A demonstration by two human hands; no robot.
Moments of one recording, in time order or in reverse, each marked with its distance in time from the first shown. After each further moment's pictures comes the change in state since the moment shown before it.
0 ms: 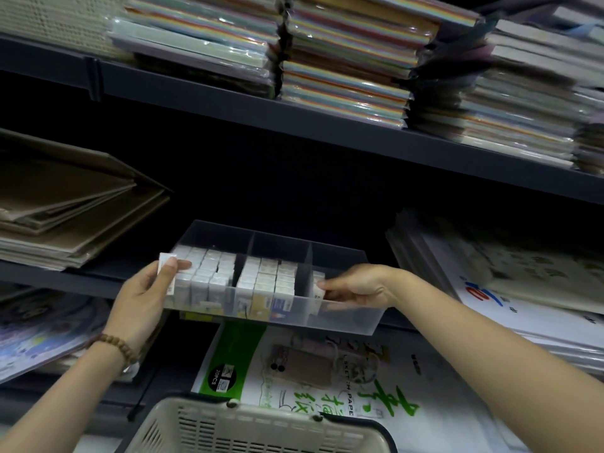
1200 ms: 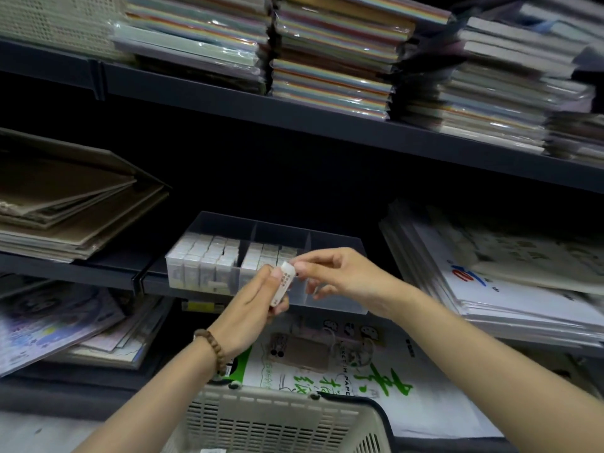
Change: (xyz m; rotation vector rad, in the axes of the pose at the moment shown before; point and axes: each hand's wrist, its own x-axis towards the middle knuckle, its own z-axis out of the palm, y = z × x) left_hand -0.063 0.053 0.087 -0.100 -0.615 0.089; right_hand -0.070 0.014 0.039 -0.225 0.010 -0.593
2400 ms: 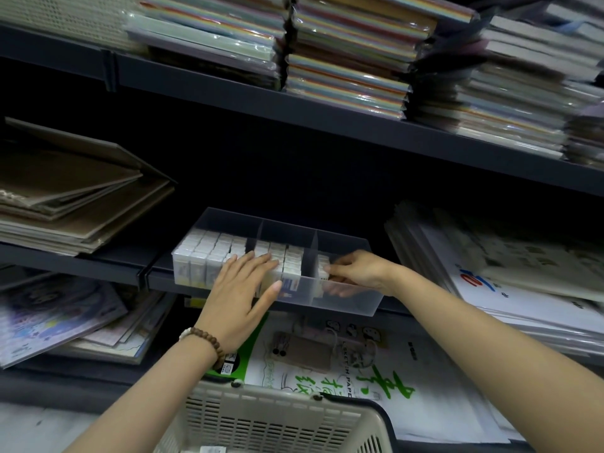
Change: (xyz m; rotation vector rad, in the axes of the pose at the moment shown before) left_hand 0.010 -0.040 -0.029 0.915 0.194 0.161; right_hand 0.051 0.040 -0.033 -0.152 0.053 0.413
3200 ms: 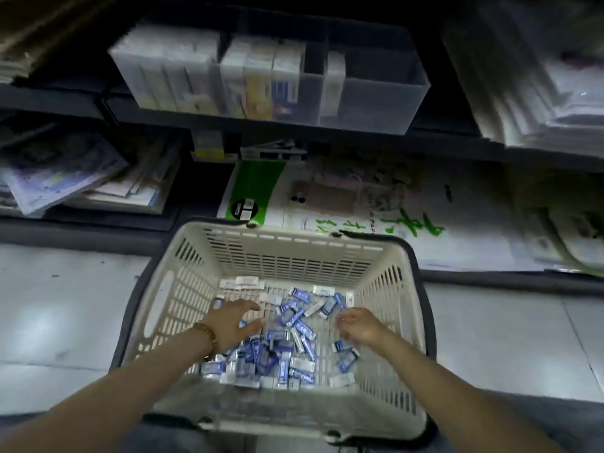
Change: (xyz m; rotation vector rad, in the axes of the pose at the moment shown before) left_hand -0.220 -0.062 0.142 -0.044 -0.991 -0.438; right_hand -0.040 0.325 0.223 0.131 -0.164 0.441
